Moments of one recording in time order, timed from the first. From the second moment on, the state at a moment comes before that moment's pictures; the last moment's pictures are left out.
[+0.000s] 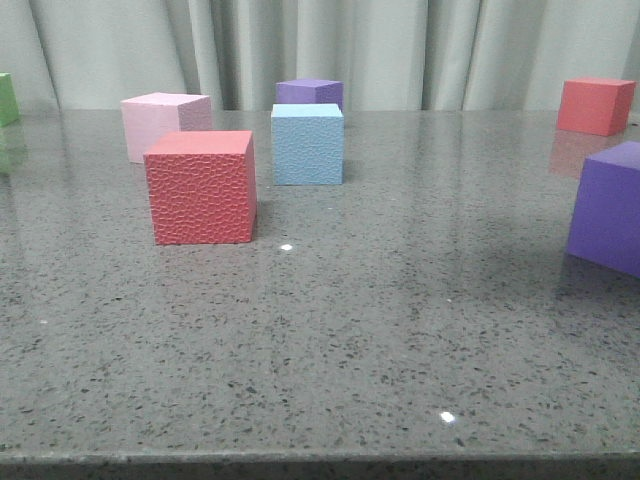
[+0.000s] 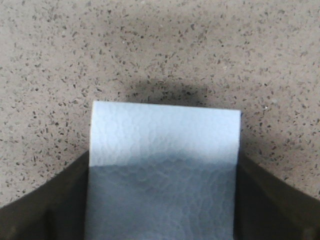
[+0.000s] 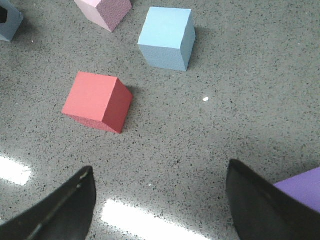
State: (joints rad) left arm 0.15 1.81 -1.52 -0.05 0.92 0.07; right arm 0.69 1.14 -1.27 -0.08 0.93 0.51
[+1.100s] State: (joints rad) left arm -0.29 1.81 -2.03 0.00 1.26 -0.45; right arm 0.69 0.92 -1.03 -0.25 0.79 0.51
